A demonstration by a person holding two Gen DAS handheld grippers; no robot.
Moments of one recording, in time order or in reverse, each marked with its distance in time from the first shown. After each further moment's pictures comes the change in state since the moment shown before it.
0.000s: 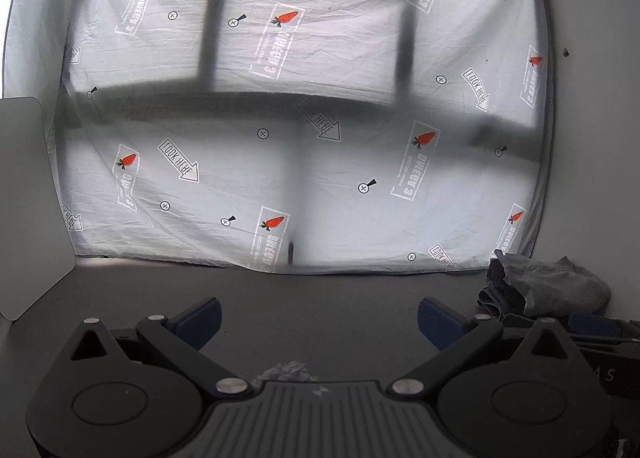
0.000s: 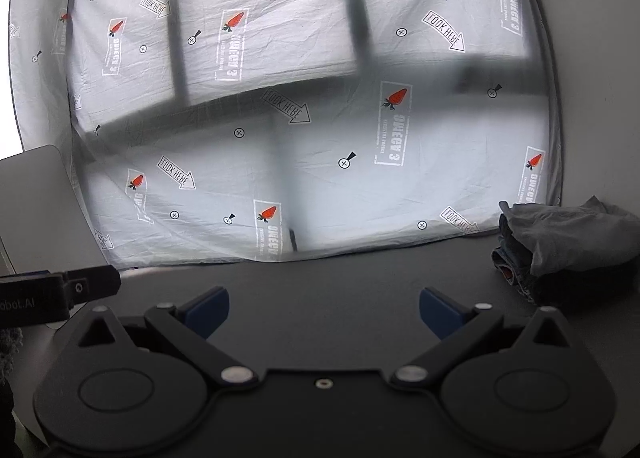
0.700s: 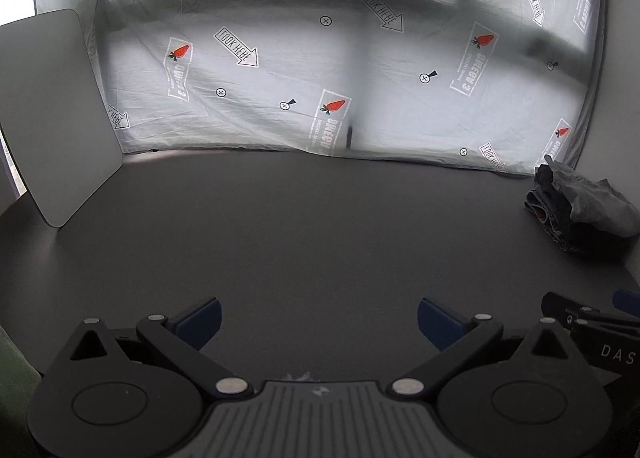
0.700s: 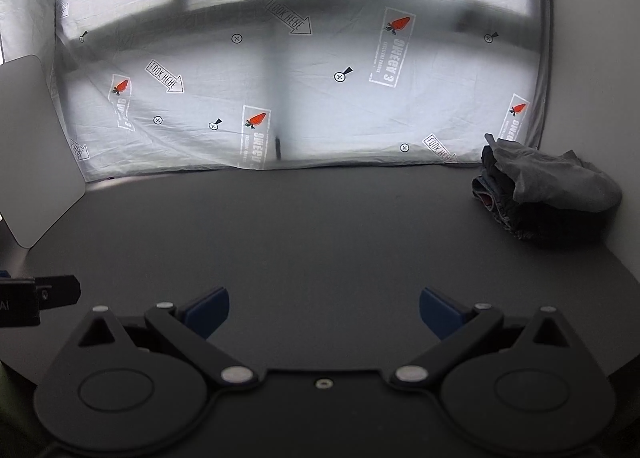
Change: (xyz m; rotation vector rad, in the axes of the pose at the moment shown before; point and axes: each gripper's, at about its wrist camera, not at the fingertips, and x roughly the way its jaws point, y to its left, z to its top) left arm -0.021 0.075 -0.053 -0.031 0.297 0.103; right arm -0.008 0.060 -0.059 -0.094 0.222 -0.133
